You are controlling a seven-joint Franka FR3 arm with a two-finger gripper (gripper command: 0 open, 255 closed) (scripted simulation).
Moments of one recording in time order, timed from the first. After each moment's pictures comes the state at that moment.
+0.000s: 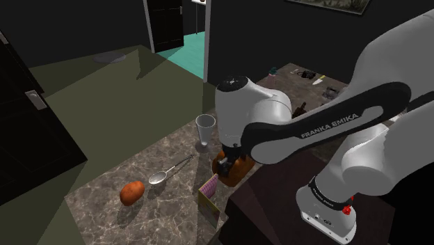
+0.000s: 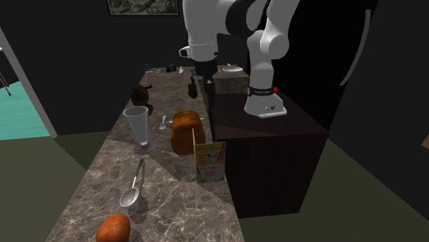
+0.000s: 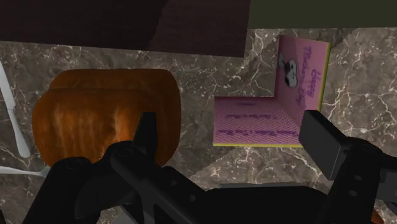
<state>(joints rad) 0.16 -0.36 0.56 -2.66 0.20 2.18 0.50</state>
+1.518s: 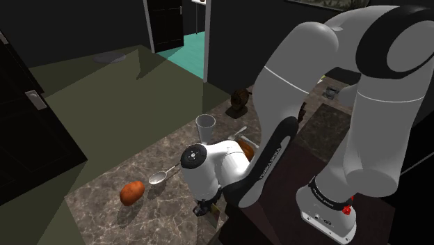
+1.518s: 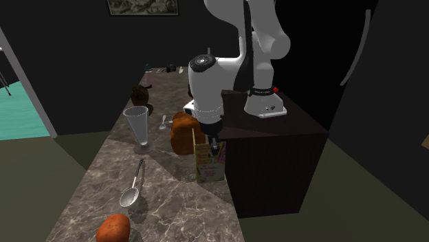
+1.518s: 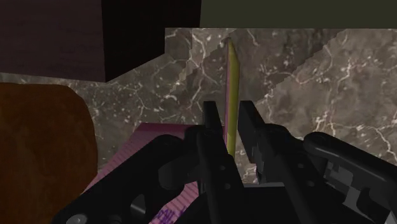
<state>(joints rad) 0.25 0.36 0.60 -2.46 -0.40 2.52 1.13</state>
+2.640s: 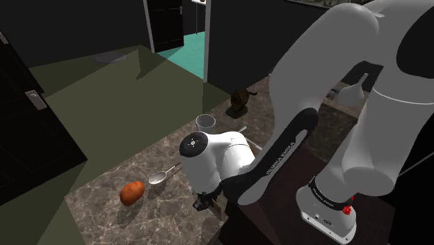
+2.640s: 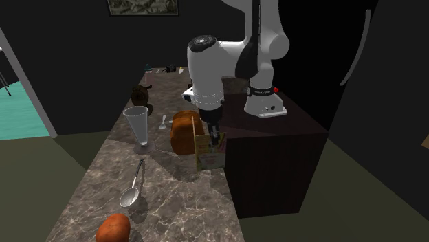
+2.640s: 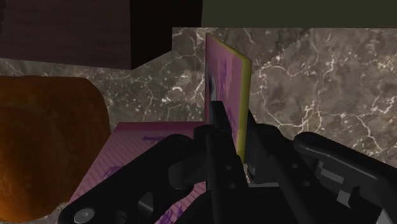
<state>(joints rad) 0.18 0.22 0.69 -2.47 -0.24 2.43 1.02</state>
